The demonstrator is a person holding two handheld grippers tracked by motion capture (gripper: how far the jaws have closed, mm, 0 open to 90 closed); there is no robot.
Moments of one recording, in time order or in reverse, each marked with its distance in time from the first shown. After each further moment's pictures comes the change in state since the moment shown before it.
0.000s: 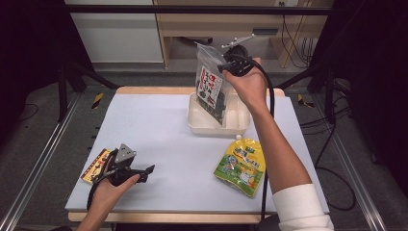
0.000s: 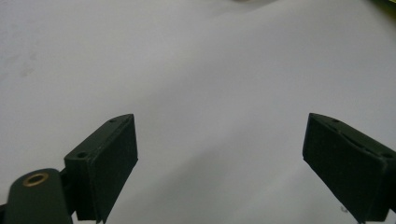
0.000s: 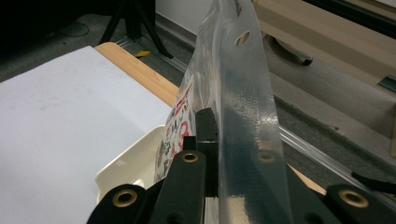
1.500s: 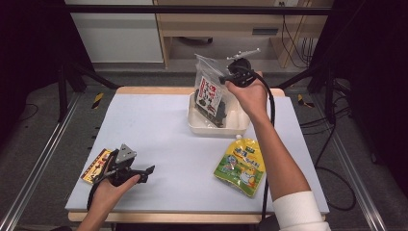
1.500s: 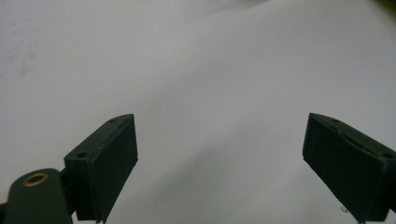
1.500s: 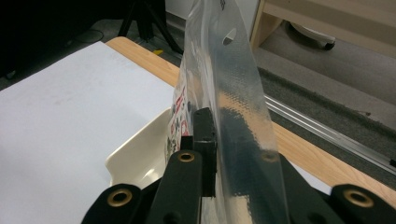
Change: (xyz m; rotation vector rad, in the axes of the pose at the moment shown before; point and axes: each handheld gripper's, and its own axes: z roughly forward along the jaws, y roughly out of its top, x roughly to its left) left arm -0.002 0.000 0.001 0.009 -0.001 0.007; right arm -0.003 -0.036 0.014 0.005 0.058 0.092
